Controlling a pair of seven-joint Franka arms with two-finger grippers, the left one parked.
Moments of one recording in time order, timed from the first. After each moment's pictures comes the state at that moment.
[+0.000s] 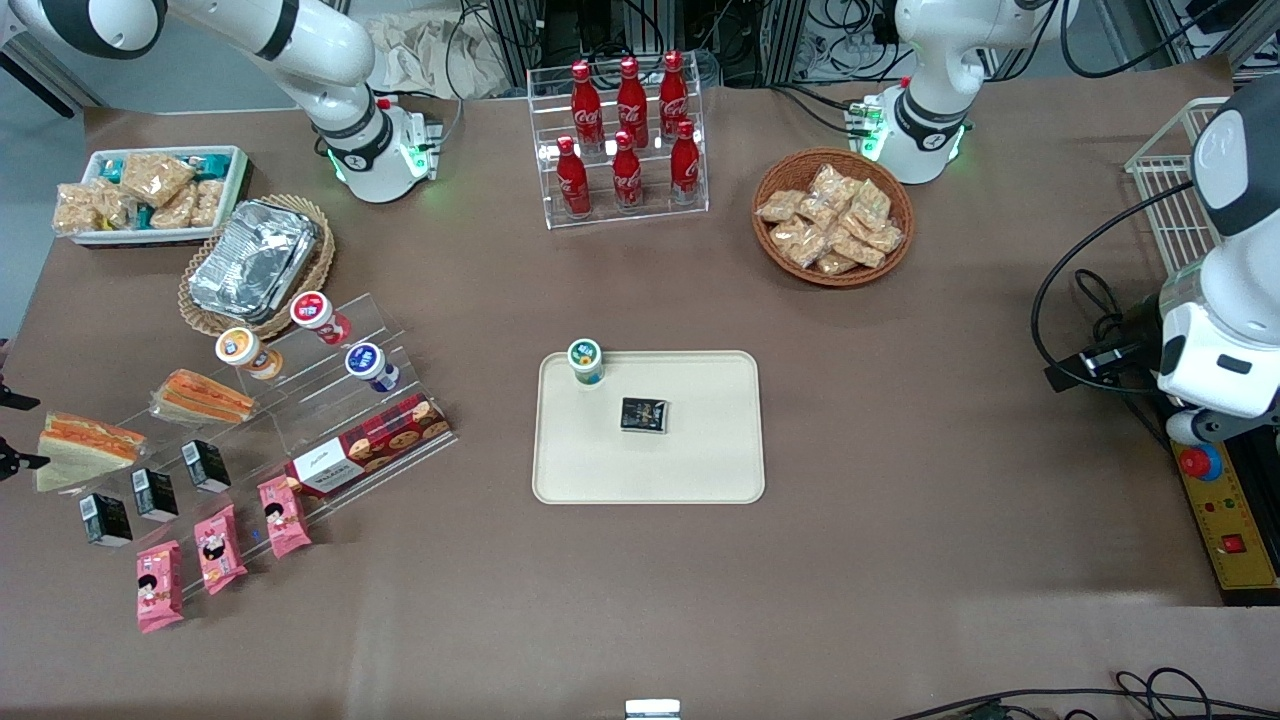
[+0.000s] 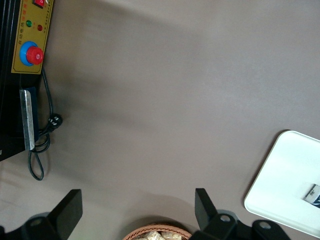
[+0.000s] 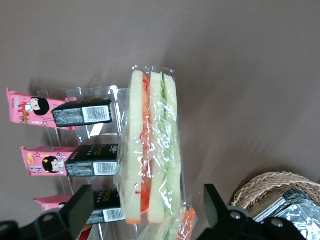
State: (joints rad) arm -0.45 0.48 -0.06 -1.42 0.11 1.80 0.62
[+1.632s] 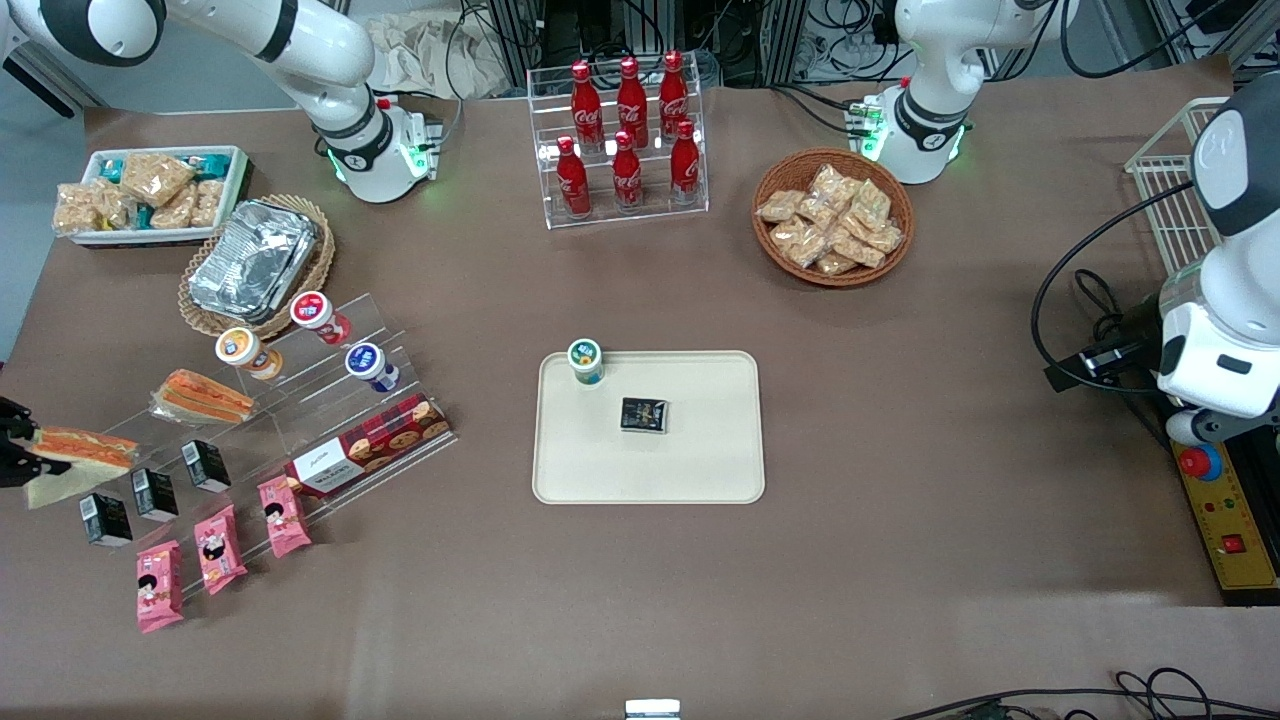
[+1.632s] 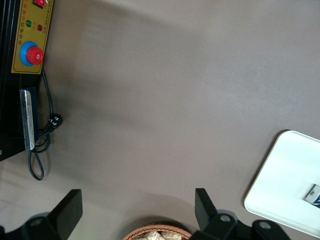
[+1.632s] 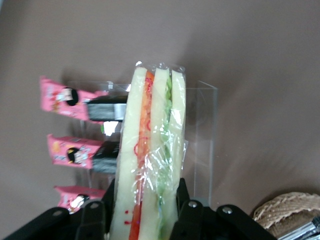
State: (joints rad) arm -0.44 0.48 -0.04 -1.42 0.18 1.87 0.47
